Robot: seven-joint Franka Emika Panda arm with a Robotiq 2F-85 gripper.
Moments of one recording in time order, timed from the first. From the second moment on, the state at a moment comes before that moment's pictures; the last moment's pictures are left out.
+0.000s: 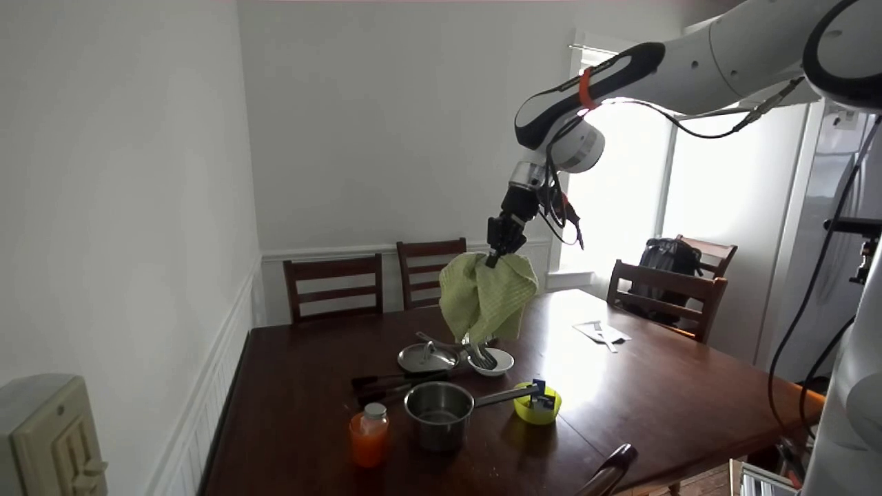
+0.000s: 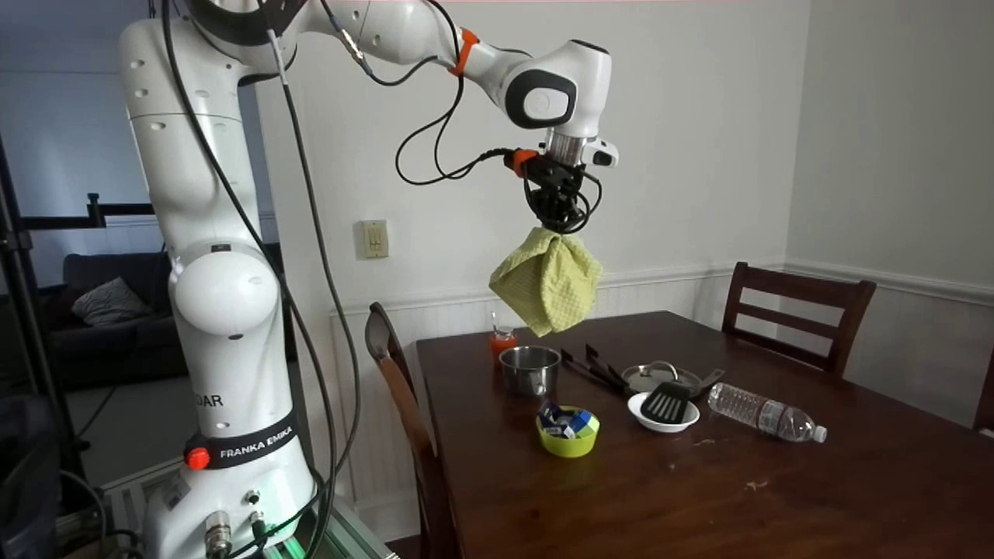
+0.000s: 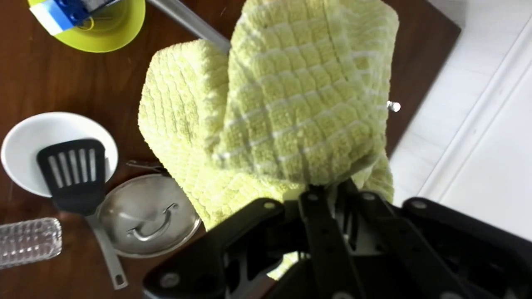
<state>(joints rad) -0.19 -0.04 -0.19 -1.99 0.47 1.96 -0.41</state>
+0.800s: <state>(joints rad) -0.15 0.09 -0.14 -1.97 0.48 1.97 -0.43</state>
